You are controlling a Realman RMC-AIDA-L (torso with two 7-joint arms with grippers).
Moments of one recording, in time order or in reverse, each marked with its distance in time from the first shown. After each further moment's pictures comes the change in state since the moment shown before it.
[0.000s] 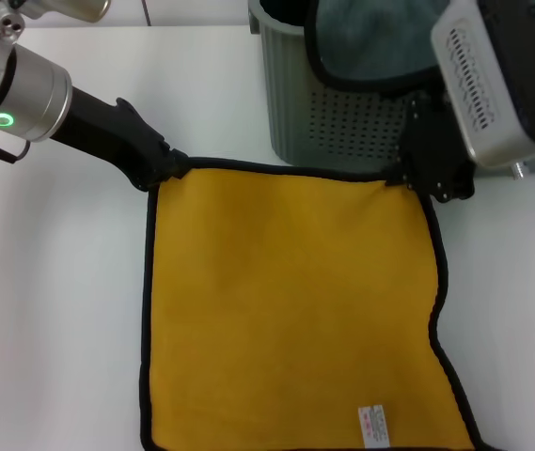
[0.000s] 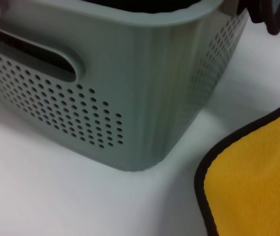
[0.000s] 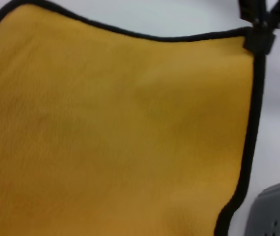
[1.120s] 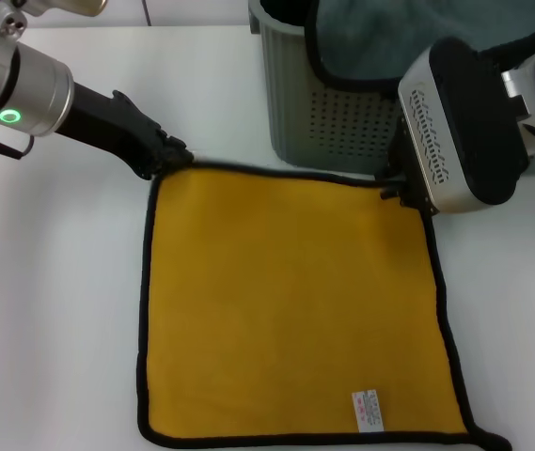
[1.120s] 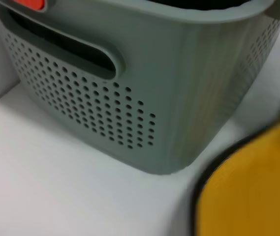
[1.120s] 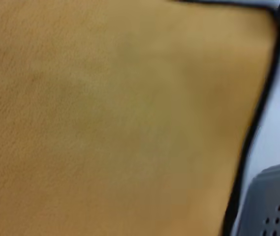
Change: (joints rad) left arm -0.004 0.002 -0.006 -0.052 0.001 -0.088 -0.013; right arm -0.067 0.005 -0.177 -0.016 -0.082 0.182 0.067
